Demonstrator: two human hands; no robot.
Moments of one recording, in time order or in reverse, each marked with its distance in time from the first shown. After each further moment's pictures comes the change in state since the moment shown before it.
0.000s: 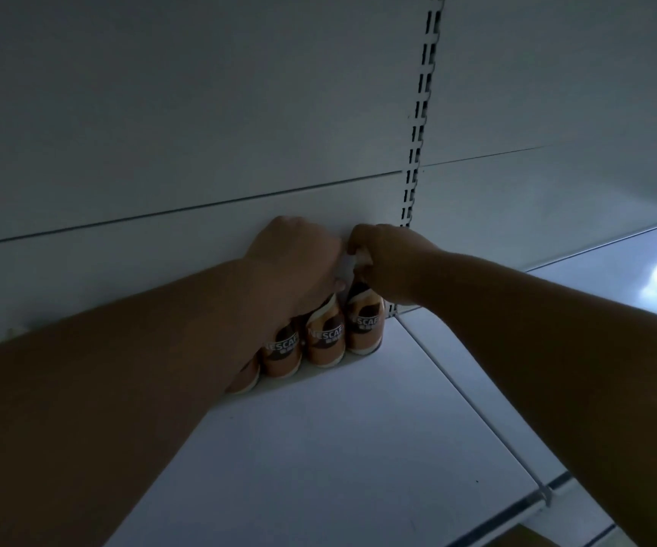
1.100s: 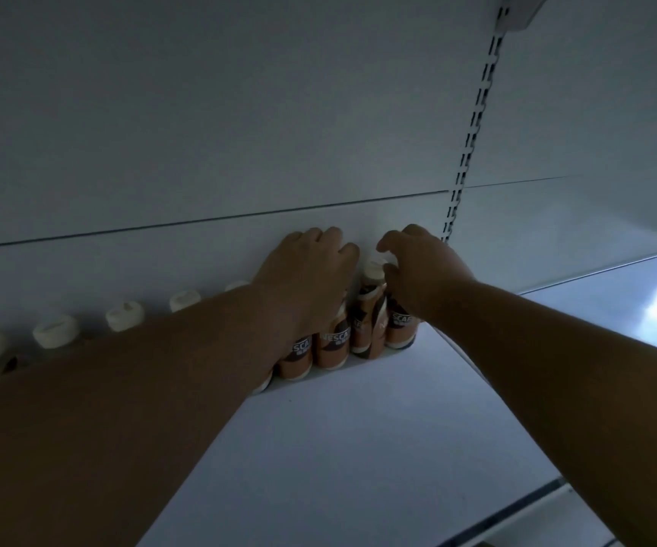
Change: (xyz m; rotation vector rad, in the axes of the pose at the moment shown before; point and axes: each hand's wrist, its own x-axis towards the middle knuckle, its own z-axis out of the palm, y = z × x) left_hand -0.077 -0.035 -0.013 -0.038 0.096 -0.024; right_hand -0.028 -0.065 0.008 -0.047 0.242 0.055
